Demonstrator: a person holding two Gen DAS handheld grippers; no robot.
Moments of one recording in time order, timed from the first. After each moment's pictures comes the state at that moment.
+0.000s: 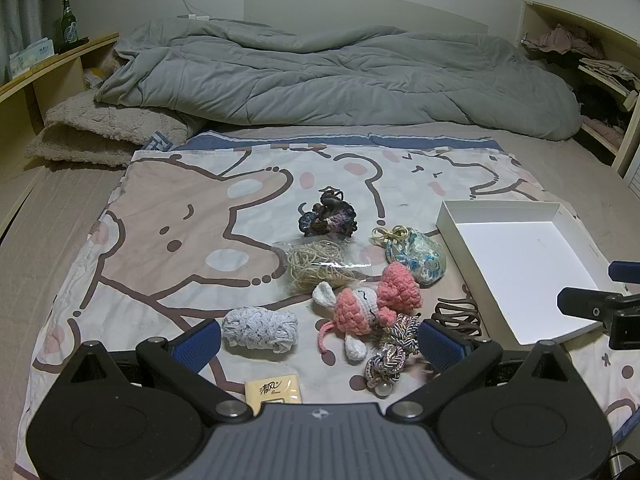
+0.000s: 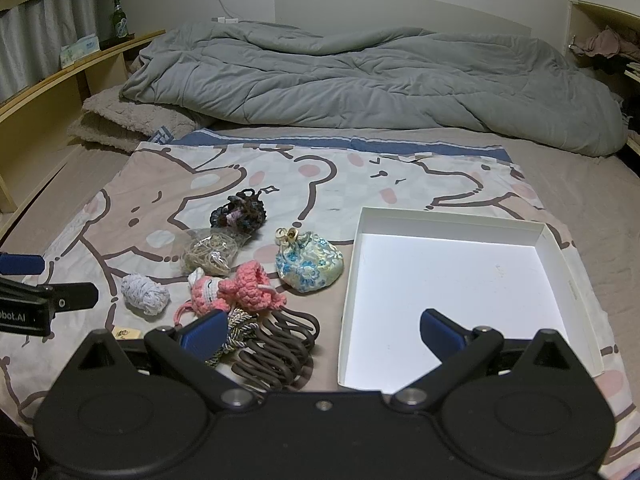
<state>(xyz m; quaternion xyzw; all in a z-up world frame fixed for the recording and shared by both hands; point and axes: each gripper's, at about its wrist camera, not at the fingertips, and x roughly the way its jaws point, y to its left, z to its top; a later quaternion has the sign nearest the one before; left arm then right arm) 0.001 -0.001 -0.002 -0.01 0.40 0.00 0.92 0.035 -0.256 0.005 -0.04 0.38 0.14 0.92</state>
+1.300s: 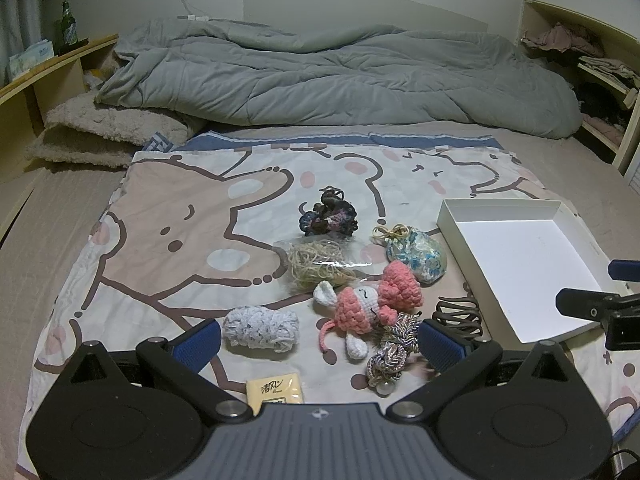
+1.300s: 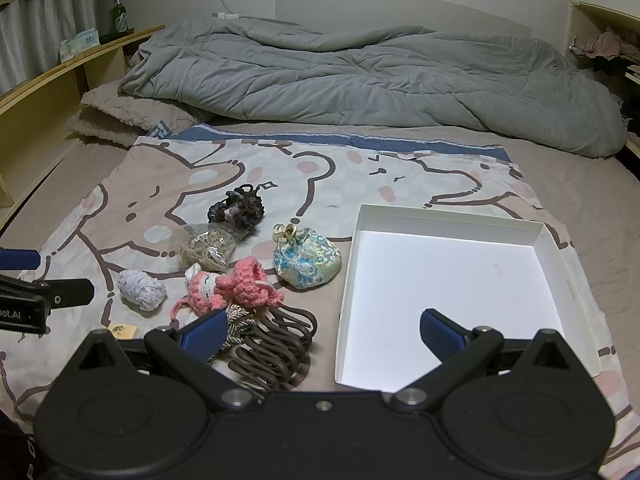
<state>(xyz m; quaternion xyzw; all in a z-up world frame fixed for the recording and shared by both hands) -0.003 -0.005 -0.007 0.00 0.40 0.00 0.92 0.033 -0.255 0.002 -0.05 0.38 0.14 0.91</state>
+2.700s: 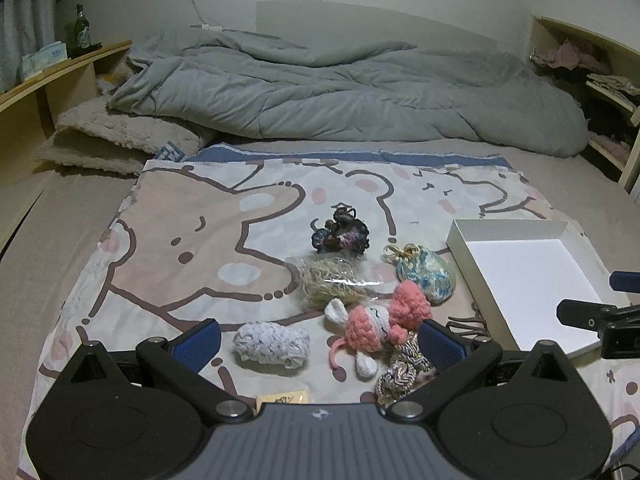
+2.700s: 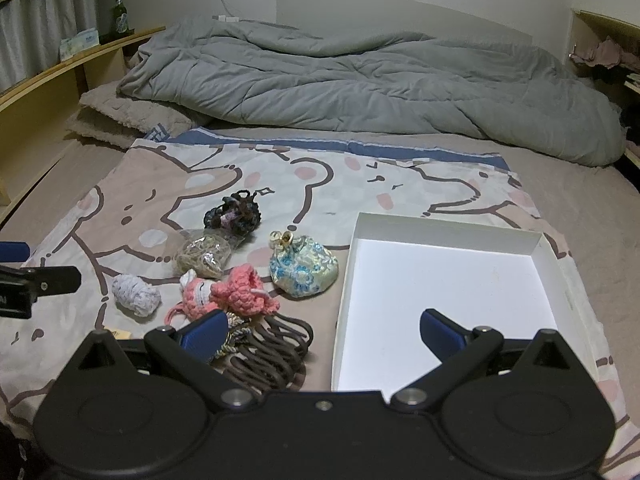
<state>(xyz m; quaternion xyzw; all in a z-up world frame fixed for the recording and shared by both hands) 0.001 0.010 0.005 -0.02 0.38 0.02 0.93 0.041 -0.251 0.003 -0.06 0.37 0.13 0.92</state>
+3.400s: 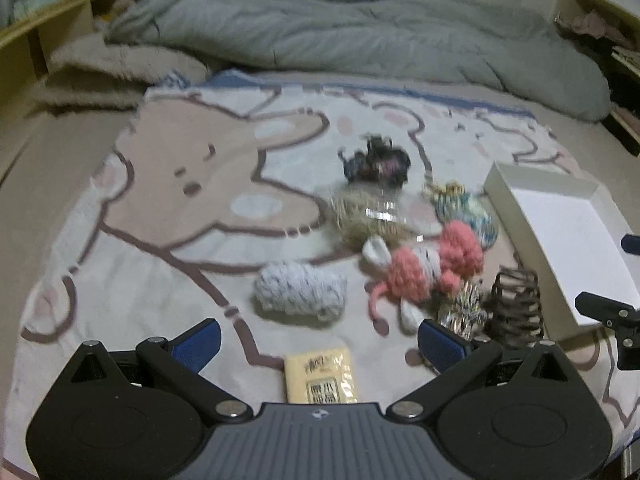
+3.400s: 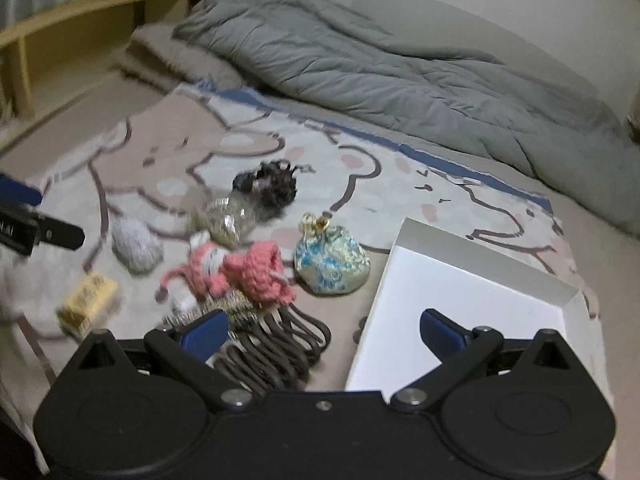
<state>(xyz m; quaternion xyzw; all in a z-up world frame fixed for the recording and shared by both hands) 0.029 0.048 -0.058 -0.04 0.47 0.02 0.88 0.057 -0.216 -0.037 -0.18 0.36 0.20 0.89</state>
